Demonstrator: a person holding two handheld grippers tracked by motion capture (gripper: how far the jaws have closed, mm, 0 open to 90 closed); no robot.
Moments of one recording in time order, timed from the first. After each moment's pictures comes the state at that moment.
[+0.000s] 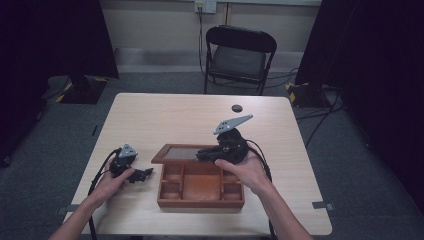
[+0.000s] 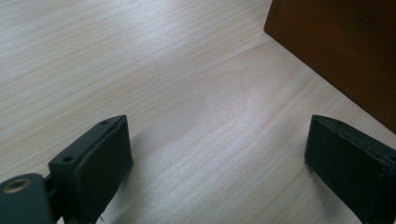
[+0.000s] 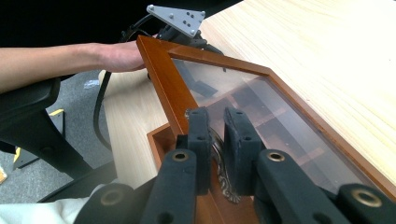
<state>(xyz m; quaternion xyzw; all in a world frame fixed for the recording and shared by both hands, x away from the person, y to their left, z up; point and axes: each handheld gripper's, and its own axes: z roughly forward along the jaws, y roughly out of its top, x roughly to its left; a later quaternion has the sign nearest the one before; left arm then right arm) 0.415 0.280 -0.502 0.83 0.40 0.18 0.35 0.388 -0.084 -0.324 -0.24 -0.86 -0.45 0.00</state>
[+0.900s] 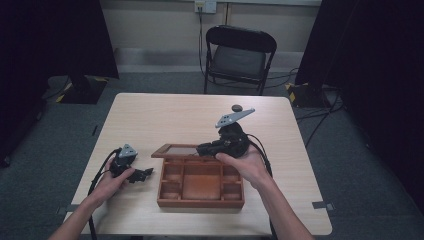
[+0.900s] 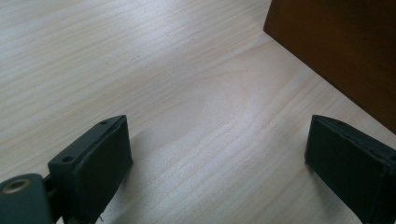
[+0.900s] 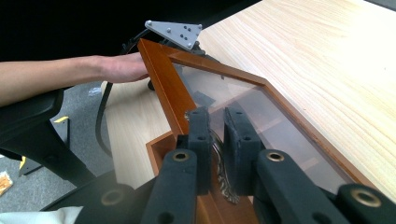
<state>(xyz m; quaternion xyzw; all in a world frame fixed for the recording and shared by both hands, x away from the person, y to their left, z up) 0.416 0.280 -0.502 0.82 0.41 0.18 0.35 0.400 -0.086 -0.317 -0.24 -0.85 -0.46 0.01</state>
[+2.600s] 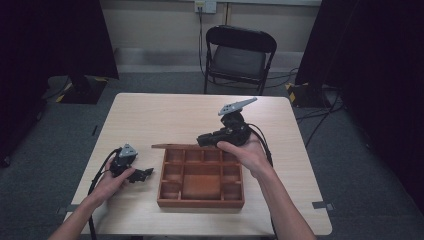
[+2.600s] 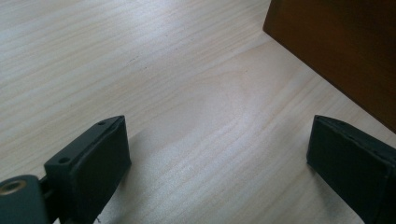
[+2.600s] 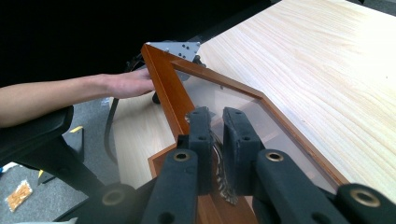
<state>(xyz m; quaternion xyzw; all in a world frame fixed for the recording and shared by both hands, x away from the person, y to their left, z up) 0.417 0.279 -0.503 0.83 0.40 0.17 0.35 0.424 -0.090 -0.308 -0.25 -0.84 -0.48 0.04</state>
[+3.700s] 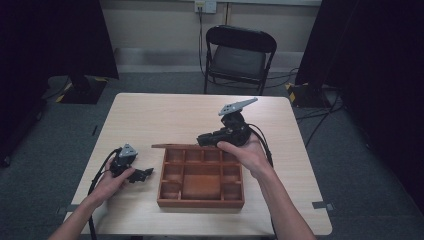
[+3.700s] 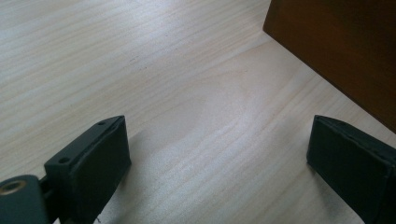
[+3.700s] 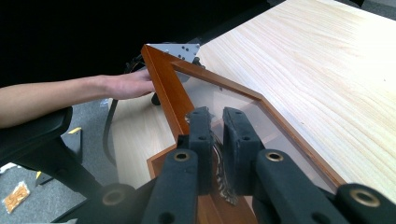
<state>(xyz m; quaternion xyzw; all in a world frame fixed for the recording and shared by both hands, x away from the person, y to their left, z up) 0.417 0.279 -0.502 0.83 0.40 0.17 0.35 0.423 -0.090 -0.308 -0.25 -0.84 -0.48 0.03</state>
